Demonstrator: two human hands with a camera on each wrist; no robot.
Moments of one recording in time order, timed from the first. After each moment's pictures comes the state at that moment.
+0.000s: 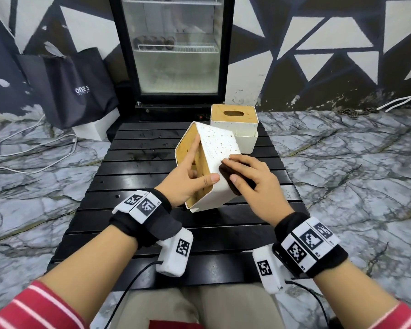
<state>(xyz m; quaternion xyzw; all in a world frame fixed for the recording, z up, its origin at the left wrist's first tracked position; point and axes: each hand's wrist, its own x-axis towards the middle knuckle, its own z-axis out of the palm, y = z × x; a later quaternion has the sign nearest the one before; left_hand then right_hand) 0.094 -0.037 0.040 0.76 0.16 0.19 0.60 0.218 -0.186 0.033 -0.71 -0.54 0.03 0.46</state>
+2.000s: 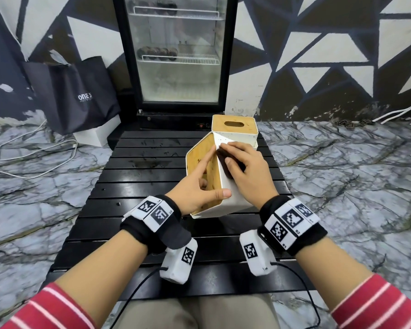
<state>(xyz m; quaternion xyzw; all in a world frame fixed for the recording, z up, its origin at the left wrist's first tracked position) 0.102 -0.046 0.044 0.80 0.16 0.15 0.56 0.224 -0.145 0.065 -0.73 -0.50 -0.01 0.46</state>
